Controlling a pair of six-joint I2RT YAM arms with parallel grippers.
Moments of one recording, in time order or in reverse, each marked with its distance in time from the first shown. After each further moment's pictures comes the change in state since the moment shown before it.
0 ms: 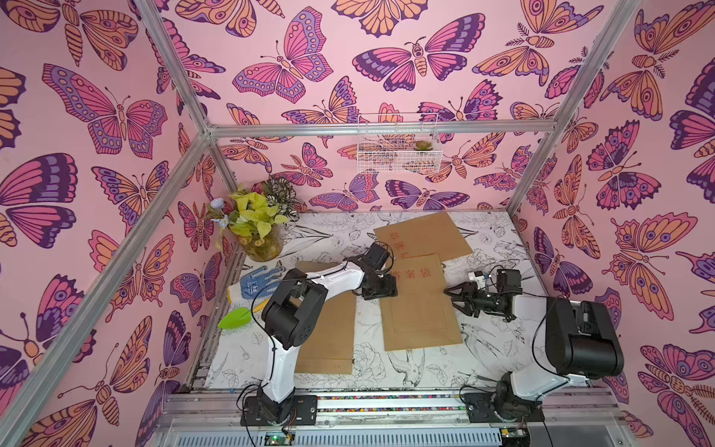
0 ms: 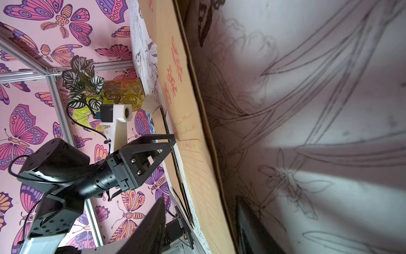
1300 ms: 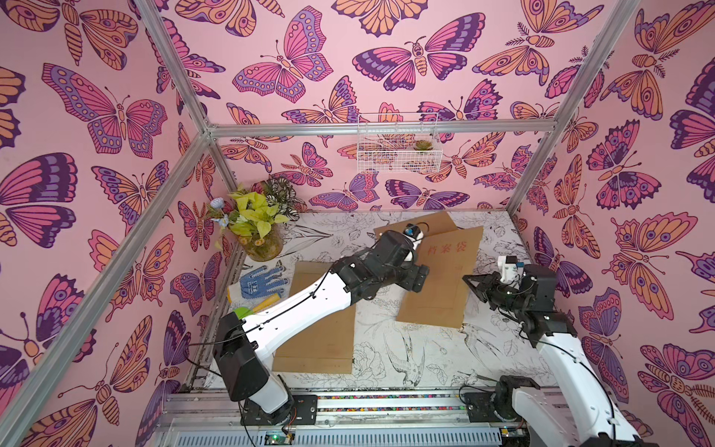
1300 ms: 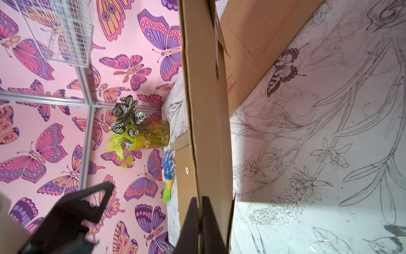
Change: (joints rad) left arm -0.325 -0.441 0.160 -0.090 -0.373 0.383; right arm 0.077 -0.751 0.046 -0.274 0.360 0.283
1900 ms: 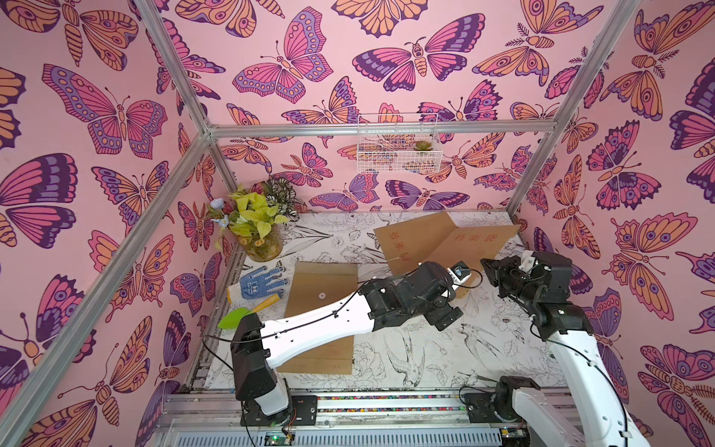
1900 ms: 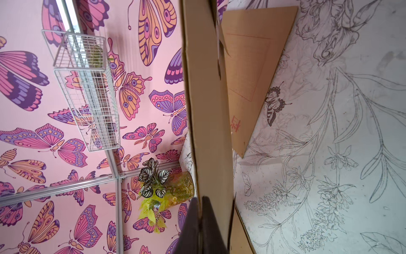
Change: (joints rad) left arm -0.215 0.082 0.058 -0.012 -0.078 0.253; right arm 0.004 0.024 0.190 -0.122 0.241 0.313
